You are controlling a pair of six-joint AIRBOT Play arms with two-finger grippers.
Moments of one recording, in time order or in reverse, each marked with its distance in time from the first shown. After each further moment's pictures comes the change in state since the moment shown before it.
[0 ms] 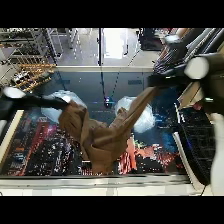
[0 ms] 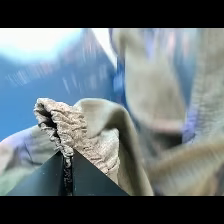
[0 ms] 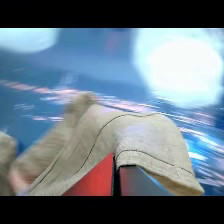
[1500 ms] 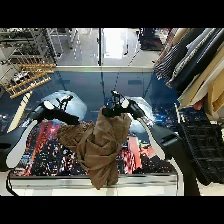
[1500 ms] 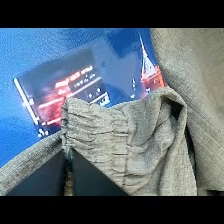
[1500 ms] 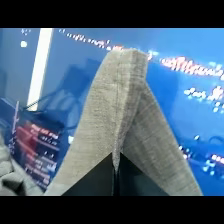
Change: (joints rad) left arm -0.208 -0.391 -0.003 0.262 0.074 -0.196; right arm 0.177 -0.797 -0.016 0.671 -0.518 -0.135
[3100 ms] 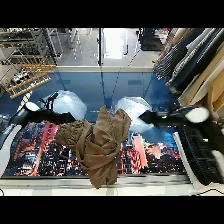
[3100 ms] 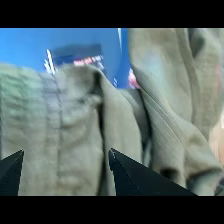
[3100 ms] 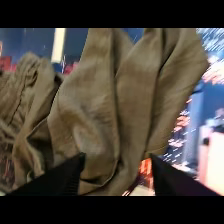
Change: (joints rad) left arm 0.116 0.170 -0.149 -0.123 0.023 -0.062; right arm -0.300 1.060 -0.930 0.086 0.097 -0.092
